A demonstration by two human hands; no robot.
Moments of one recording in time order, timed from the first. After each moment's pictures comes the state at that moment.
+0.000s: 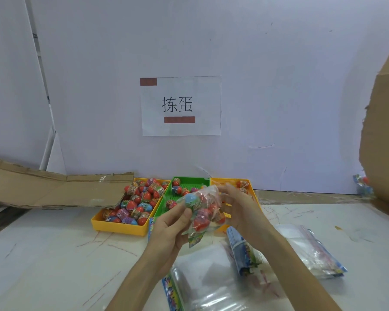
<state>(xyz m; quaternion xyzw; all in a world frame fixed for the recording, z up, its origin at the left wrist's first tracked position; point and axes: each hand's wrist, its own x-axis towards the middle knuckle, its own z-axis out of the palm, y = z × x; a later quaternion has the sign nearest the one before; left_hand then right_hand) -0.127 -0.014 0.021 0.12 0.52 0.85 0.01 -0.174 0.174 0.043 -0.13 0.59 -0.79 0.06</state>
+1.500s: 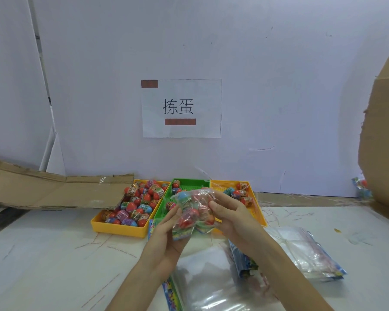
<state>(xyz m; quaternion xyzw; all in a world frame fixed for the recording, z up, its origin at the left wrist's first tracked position) -0.134 -0.017 0.011 0.00 0.35 0.94 0.05 -0.172 0.162 0.031 -0.18 0.55 -0.81 0.10</state>
